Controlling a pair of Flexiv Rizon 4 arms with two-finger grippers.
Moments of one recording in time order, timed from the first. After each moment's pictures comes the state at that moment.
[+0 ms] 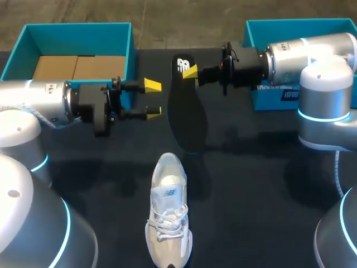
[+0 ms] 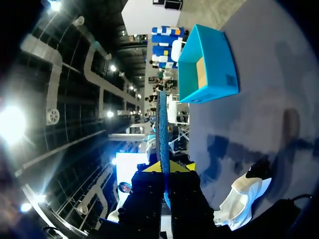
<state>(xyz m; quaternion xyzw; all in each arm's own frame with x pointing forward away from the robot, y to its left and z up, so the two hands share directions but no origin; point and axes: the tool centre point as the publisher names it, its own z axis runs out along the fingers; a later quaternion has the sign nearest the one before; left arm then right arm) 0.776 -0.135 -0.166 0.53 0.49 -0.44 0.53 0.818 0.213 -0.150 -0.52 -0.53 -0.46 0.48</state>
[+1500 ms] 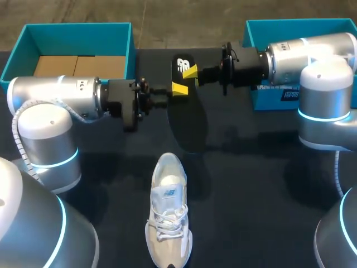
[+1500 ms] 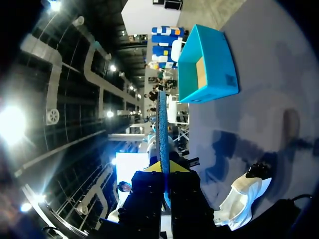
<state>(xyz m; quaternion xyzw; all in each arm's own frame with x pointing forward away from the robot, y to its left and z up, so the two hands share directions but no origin) 0.785 -0.194 -0.167 0.55 0.45 -0.45 0.55 0.818 0.213 -0.149 -0.52 -0.53 -0.46 0.48</state>
